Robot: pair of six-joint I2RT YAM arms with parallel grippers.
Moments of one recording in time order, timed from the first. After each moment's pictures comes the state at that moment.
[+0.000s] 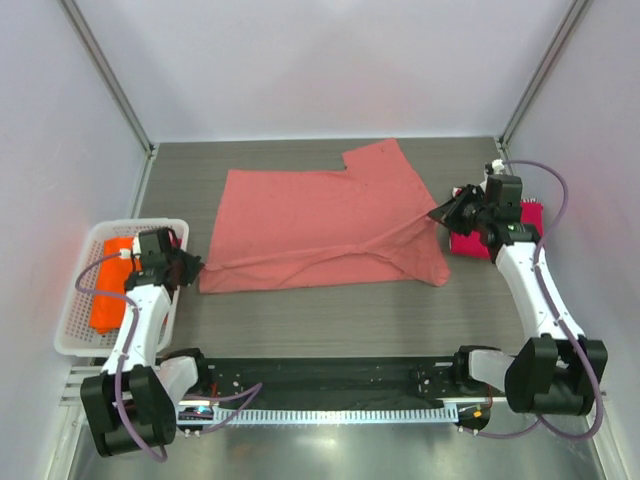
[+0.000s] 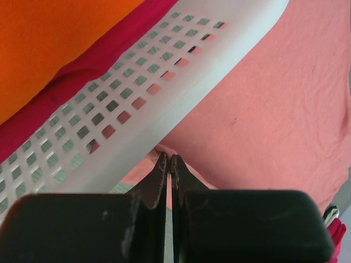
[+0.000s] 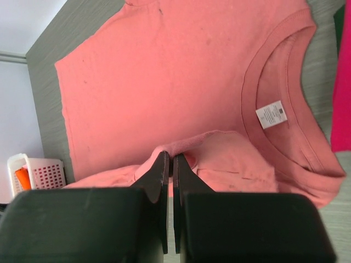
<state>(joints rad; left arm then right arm) 0.19 0.98 0.61 -0.47 0.02 -0.90 -0.08 1.14 0.93 -0.41 -0.33 0.62</state>
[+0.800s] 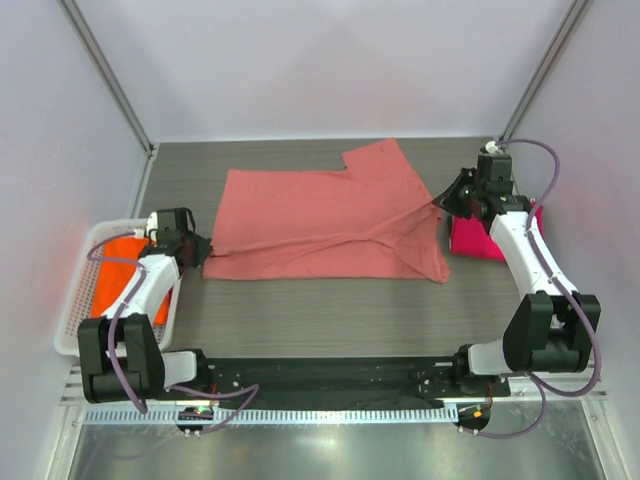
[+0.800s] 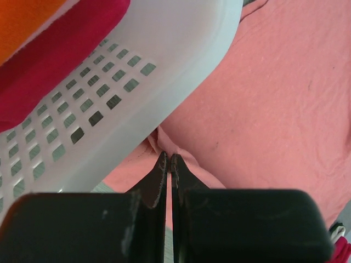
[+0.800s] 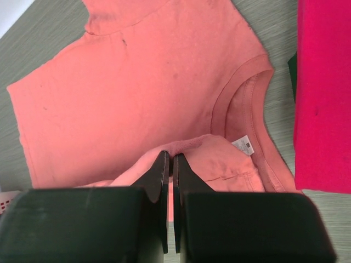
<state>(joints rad) 0.08 1.26 0.73 -0.35 -0.07 -0.97 -0.04 1.38 1.12 -0.44 -0.17 0.55</state>
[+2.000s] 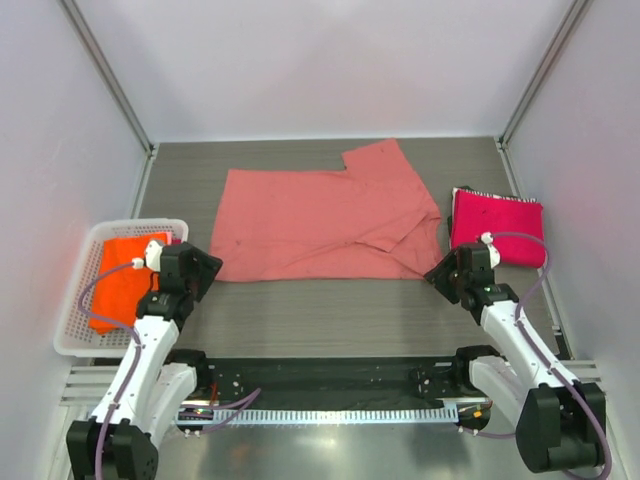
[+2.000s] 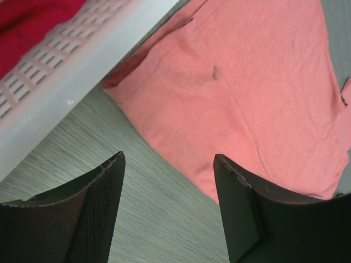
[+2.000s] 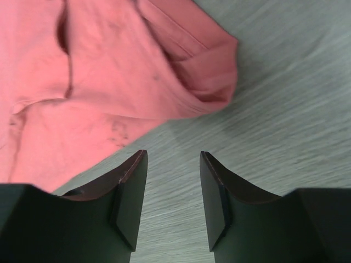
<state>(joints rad) -0.06 0.75 0.50 -0.47 -0.19 -1.02 0.08 0.88 0.44 -0.38 0.02 0.81</state>
